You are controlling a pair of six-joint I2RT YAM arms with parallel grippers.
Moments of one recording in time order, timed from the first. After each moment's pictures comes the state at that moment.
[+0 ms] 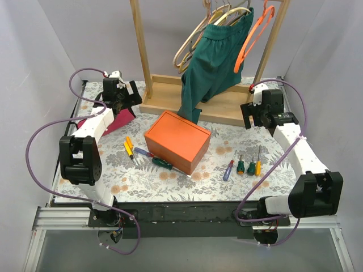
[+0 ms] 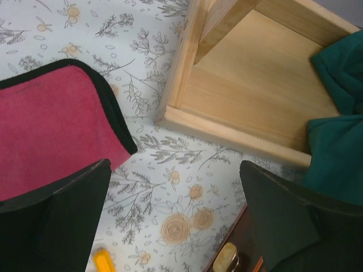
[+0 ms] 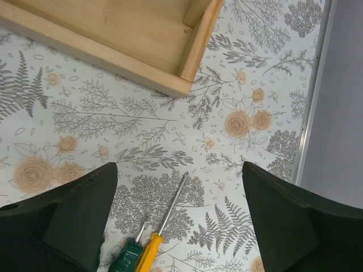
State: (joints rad) left arm -0.07 1.73 1.32 -0.15 0.05 -0.34; right arm 0.13 1.35 1.11 -0.52 0.10 -0.22
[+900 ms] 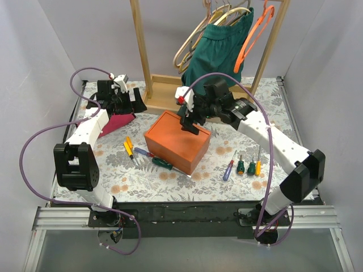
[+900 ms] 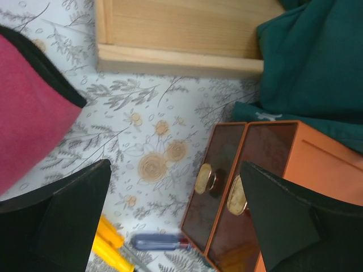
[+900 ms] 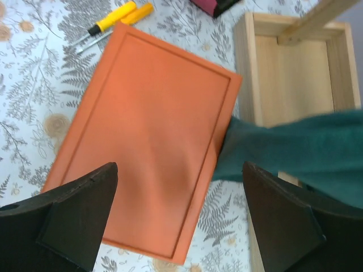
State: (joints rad) left arm -0.04 1.64 1.34 -0.41 0.38 -0.16; right arm 0.68 1.51 1.48 -0.60 -0.45 -0.56
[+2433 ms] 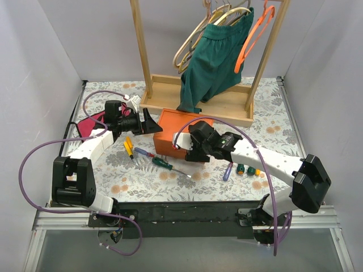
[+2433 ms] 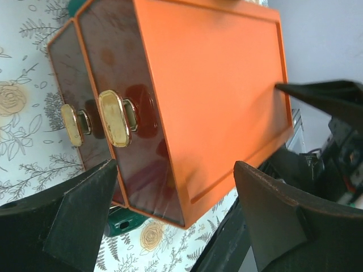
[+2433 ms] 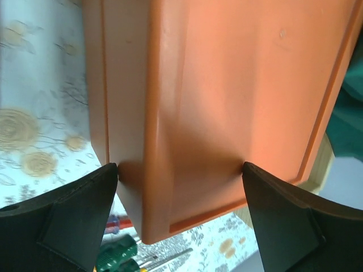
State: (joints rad) left arm -0.11 1.46 0.93 -0.14 0.83 -0.36; right arm 0.96 1.43 1.09 -0.55 0.20 -0.71
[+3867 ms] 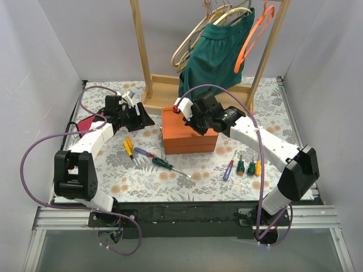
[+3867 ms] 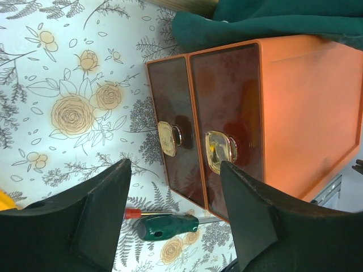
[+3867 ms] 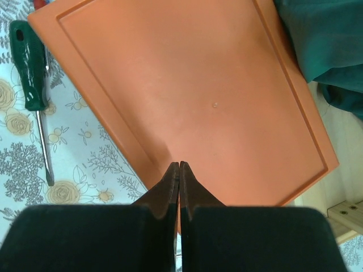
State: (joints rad) left arm -0.11 1.52 1.05 -0.28 0.51 -0.43; right arm 0.77 1.58 1.43 -0.64 -0.07 -0.42
